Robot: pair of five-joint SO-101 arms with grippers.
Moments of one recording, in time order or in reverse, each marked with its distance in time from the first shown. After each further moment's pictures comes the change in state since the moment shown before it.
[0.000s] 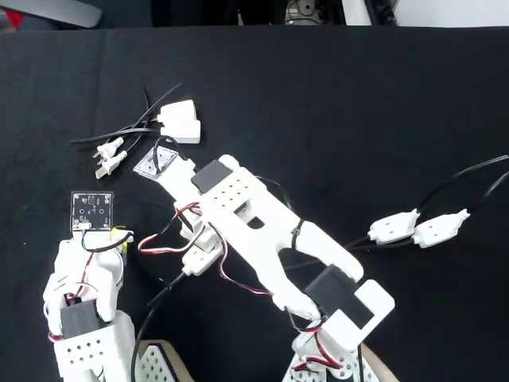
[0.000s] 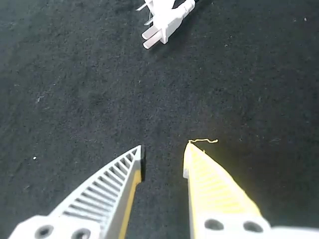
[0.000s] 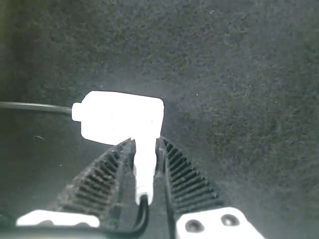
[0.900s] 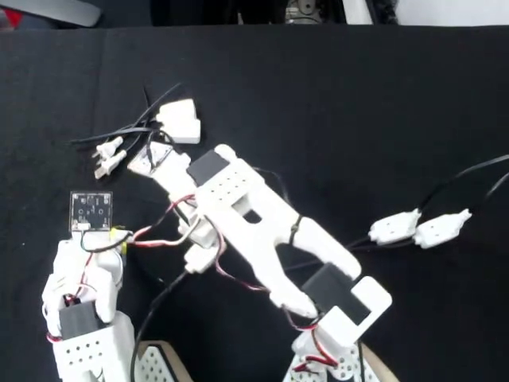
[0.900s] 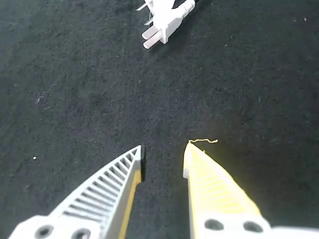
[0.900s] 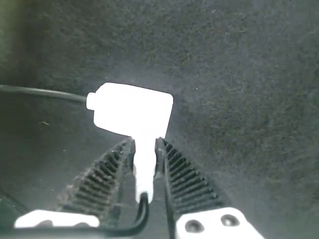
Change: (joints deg) left arm 0.0 0.0 0.0 0.0 0.0; right arm 0.4 1.2 -6.9 6.9 2.3
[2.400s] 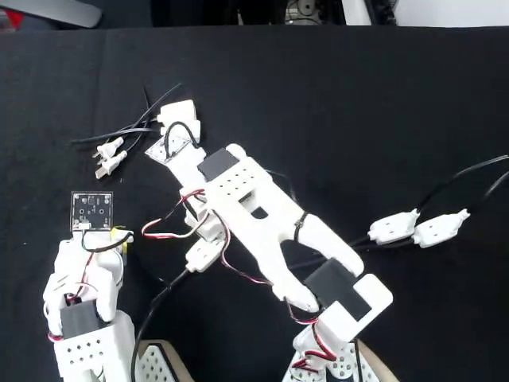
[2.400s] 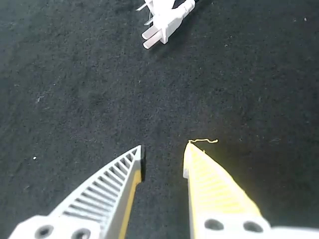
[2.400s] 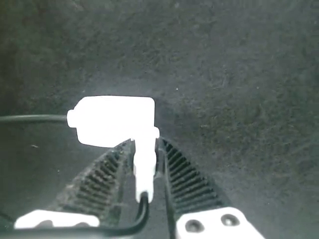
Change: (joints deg) left arm 0.0 0.0 0.0 0.0 0.0; right arm 2.6 0.4 3.3 -4.9 -6.0
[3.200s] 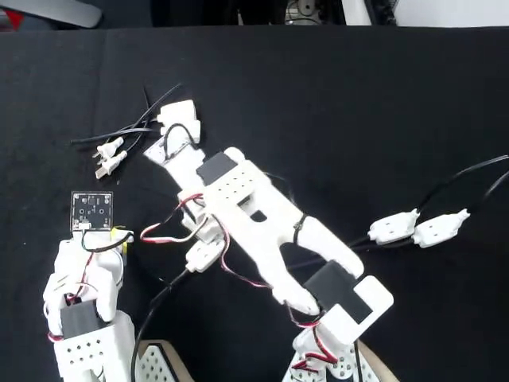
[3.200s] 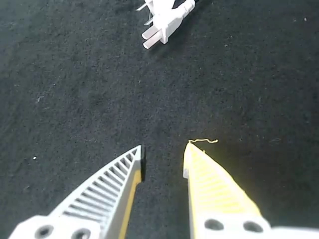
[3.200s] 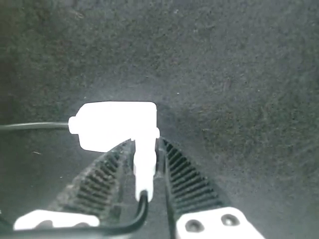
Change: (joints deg) left arm 0.0 0.0 0.0 0.0 0.0; right arm -1.5 -0.2 1.5 -1.5 -1.6
